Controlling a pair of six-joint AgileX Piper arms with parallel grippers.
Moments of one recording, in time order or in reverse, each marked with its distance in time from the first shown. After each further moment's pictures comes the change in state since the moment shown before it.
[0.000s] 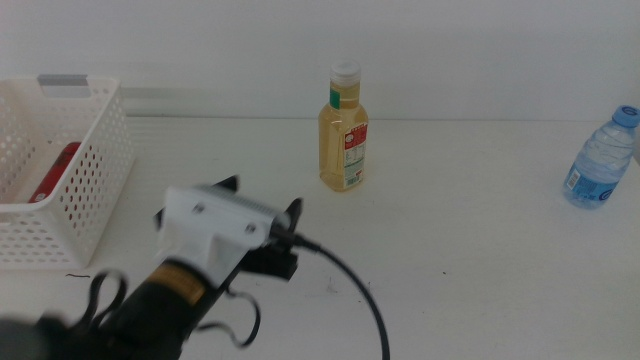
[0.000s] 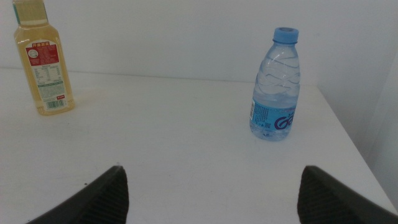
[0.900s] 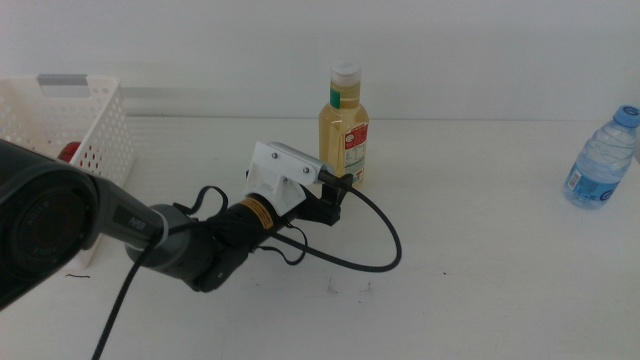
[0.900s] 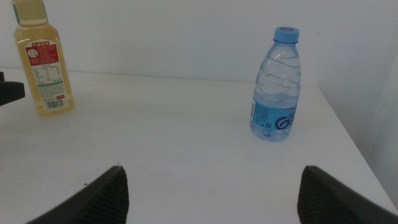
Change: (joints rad) left arm 0.264 0.581 -0.591 0.592 0.071 -0.359; right arm 0.000 0.000 0.000 0.000 0.000 0.000
